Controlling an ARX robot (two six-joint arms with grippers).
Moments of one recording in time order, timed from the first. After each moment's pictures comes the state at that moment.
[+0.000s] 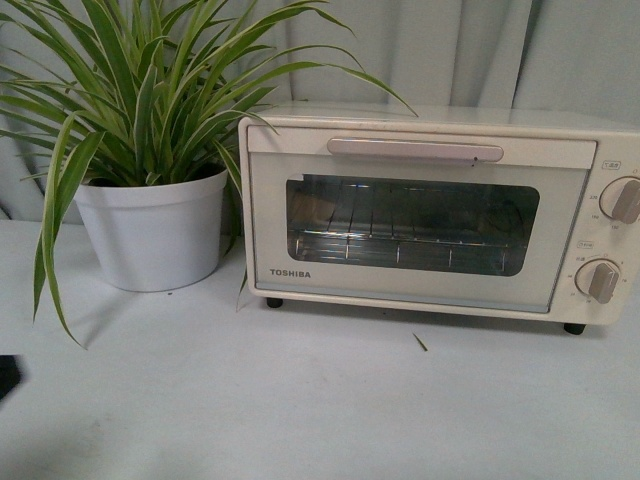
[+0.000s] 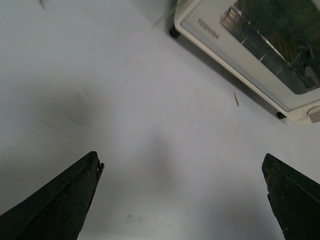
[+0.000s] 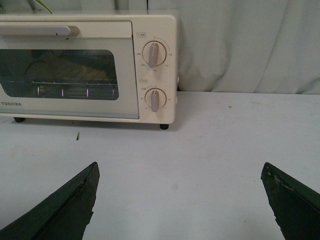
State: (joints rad) left arm -0.44 0.95 0.30 0.28 -0.13 -0.69; right arm 0.00 0.00 0.01 0.00 0.00 0.00
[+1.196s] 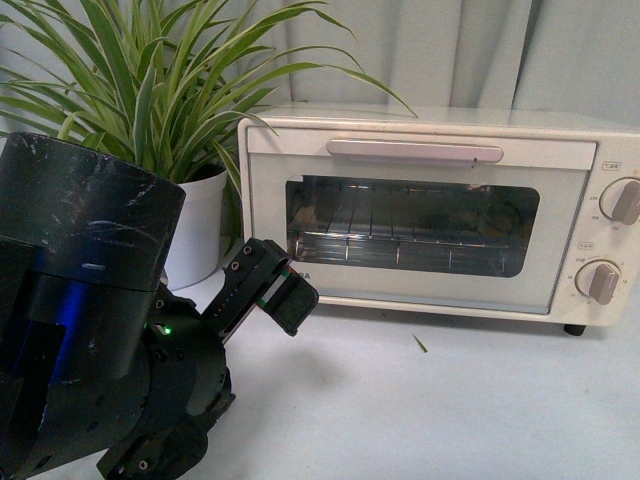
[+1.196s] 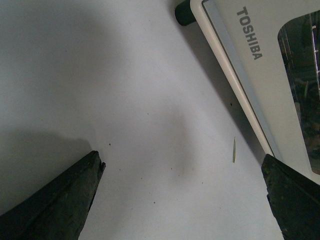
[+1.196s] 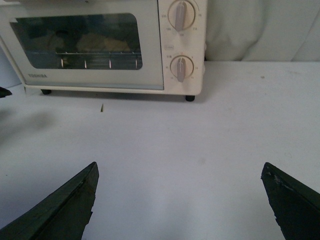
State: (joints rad) left arm -0.46 1.74 0.76 0.51 -0.10 -1.08; right arm 0.04 0.18 0.06 -0.01 -0.08 0.05
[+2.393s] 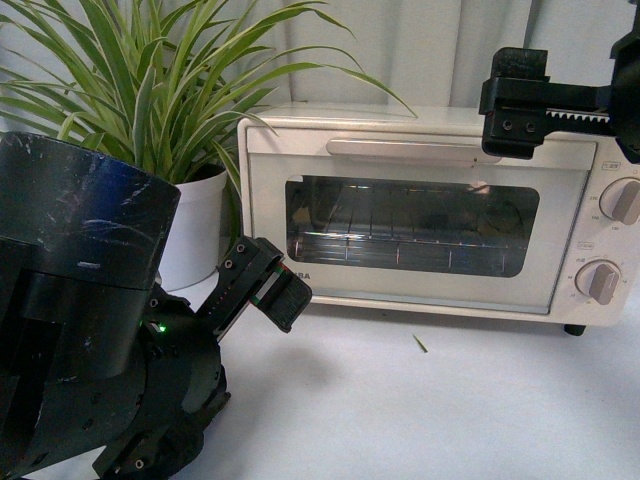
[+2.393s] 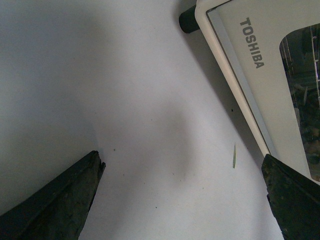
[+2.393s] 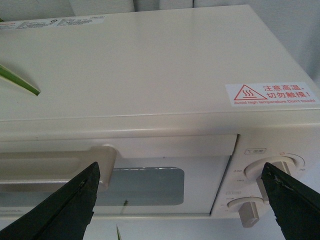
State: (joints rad) left arm -0.45 1.74 0.76 0.51 -0.11 -1.09; right arm 0.35 1.47 0.99 0.21 0.39 0.19
